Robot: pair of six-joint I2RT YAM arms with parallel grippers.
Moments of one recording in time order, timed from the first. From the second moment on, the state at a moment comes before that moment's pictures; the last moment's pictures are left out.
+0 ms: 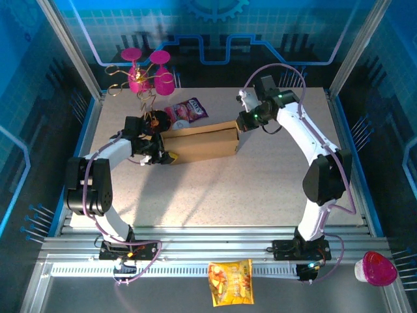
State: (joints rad) left arm 0.01 1.68 1.00 -0.38 0.83 -2.00; right arm 0.33 1.84 1.78 -1.02 -0.35 -0.01
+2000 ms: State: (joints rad) left arm 0.08 1.50 0.98 -0.49 0.71 -1.73; right arm 0.43 1.76 1.59 -0.75 -0.19 0.12
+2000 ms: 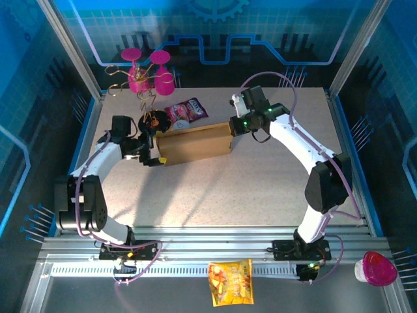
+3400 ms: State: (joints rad) left arm 0.01 1.38 1.27 -0.94 0.44 -1.31; right arm 0.43 1.80 1.63 -0.77 -0.19 0.10
